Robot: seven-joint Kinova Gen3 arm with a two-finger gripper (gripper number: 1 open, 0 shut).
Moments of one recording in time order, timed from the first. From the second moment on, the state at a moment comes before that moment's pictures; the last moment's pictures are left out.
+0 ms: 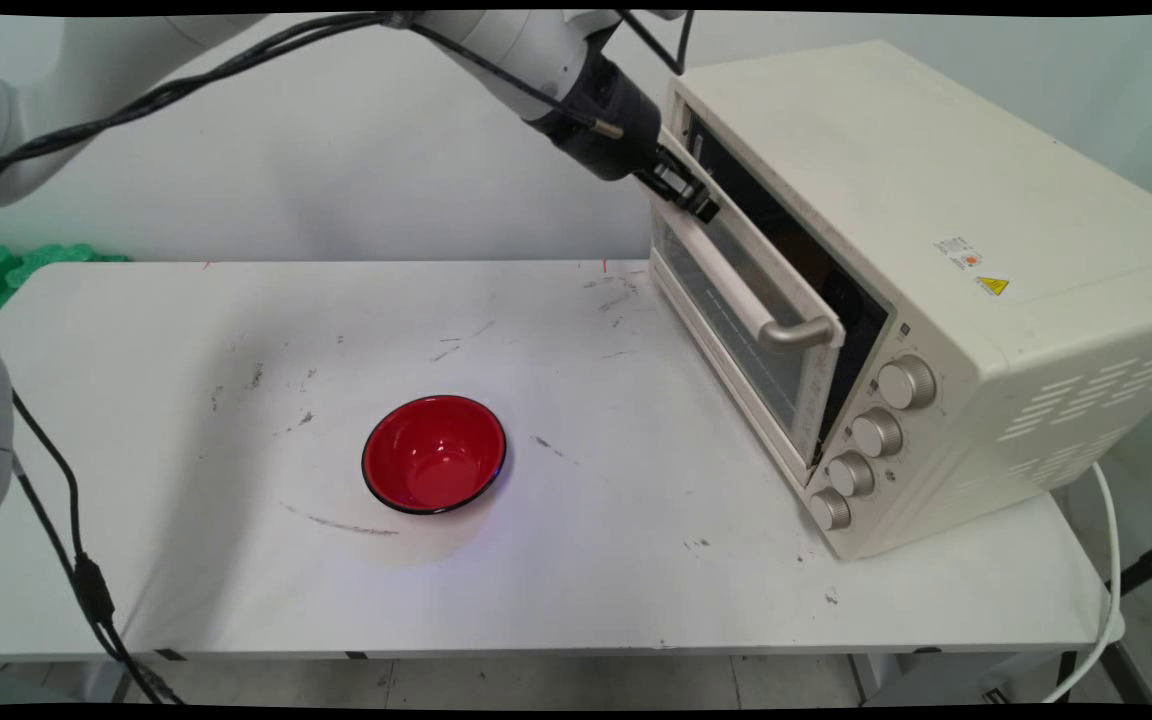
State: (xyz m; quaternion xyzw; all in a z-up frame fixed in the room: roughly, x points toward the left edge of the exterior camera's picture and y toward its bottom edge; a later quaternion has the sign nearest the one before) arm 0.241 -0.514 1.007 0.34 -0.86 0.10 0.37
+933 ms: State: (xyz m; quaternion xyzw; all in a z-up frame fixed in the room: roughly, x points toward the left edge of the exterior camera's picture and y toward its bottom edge) arm 0.281 -0.484 0.987 0.33 -0.87 0.09 0.35
